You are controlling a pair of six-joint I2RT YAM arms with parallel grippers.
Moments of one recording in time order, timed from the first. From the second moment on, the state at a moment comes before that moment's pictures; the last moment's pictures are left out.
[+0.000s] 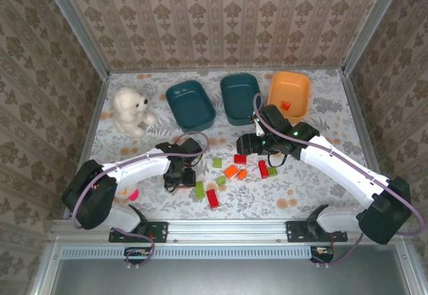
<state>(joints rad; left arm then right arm) -0.81 1.41 0.79 -0.89 -0.03 -0.77 0.62 1.28 1.10 -0.79 -0.10 0.53</state>
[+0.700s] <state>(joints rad) -0.43 1.90 1.76 -0.97 -0.02 -0.54 0.55 1.19 1.21 -0.76 -0.19 0.55</state>
